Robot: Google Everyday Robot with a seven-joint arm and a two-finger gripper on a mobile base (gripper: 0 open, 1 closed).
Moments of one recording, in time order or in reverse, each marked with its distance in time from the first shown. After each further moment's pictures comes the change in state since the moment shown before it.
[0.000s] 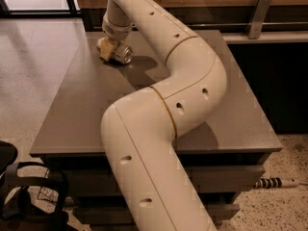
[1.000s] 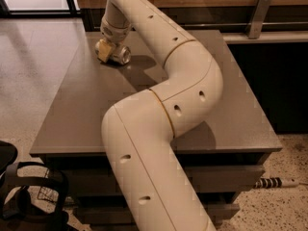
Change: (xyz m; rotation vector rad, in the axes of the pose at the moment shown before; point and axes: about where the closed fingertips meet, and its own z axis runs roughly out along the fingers) arm -0.003 0.005 0.009 -0.031 -0.005 -0.008
